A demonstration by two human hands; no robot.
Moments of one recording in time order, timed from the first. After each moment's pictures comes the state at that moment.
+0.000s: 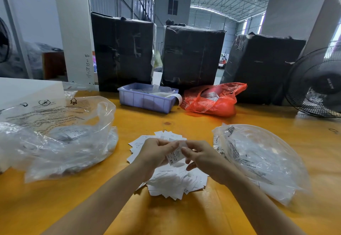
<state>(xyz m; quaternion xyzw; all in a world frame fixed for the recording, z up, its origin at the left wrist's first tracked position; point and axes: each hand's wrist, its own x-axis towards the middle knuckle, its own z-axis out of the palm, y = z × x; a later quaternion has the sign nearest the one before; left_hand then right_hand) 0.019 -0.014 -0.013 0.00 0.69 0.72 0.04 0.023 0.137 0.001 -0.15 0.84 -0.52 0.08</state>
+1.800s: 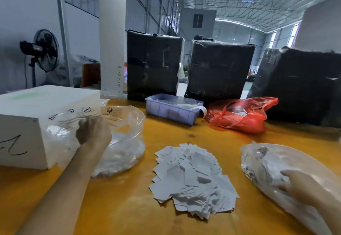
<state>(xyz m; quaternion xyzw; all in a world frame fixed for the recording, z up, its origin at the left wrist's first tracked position) 0.010 -0.201 0.028 -0.32 0.91 0.08 -0.23 -0.032 0.287 -0.030 0.09 0.99 -0.03 -0.06</state>
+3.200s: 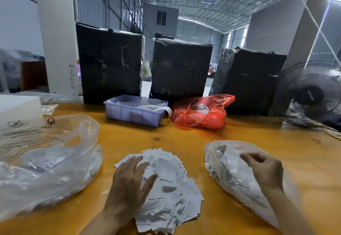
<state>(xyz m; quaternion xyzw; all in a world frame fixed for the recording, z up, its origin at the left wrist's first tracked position) 0.005 -0.047 -0.064 0.15 0.92 0.20 -0.31 -0.022 0.283 -0.019 0.12 0.79 -0.47 -0.36</state>
